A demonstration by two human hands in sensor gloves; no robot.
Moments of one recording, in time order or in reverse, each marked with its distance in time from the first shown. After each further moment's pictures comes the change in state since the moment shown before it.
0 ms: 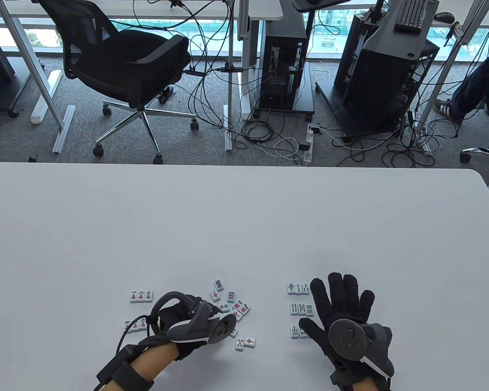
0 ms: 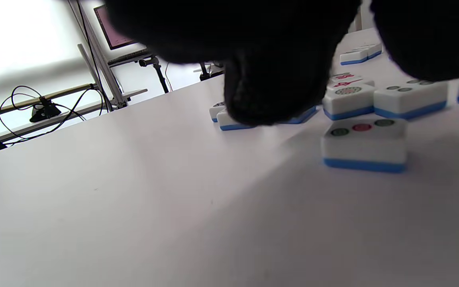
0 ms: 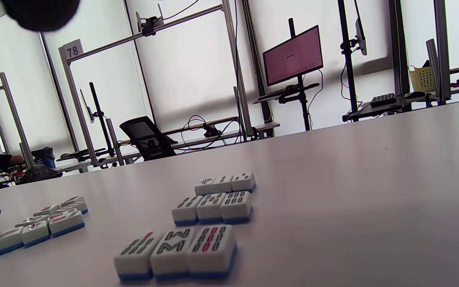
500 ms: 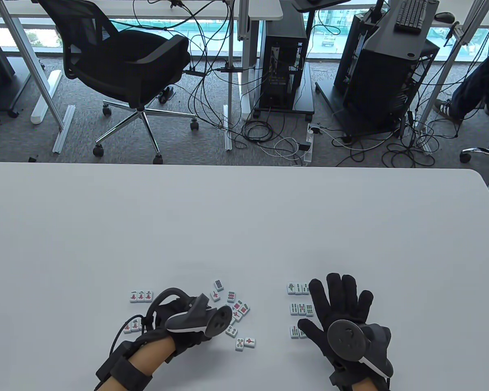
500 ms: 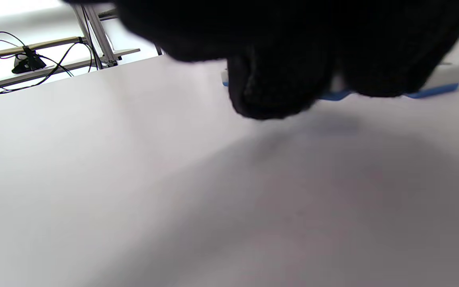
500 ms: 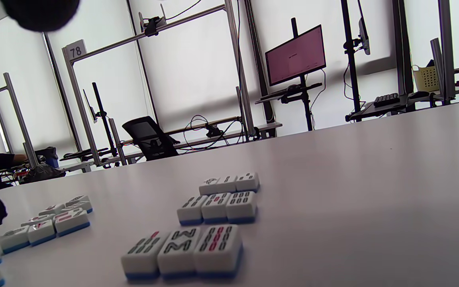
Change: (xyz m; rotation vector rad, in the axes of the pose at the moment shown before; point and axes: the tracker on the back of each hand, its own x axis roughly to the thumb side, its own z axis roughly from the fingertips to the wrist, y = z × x) left_hand -0.036 -0.004 -0.008 -0.063 -0.008 0.112; right_hand 0.001 0.001 0.000 0.000 -0.009 -0.005
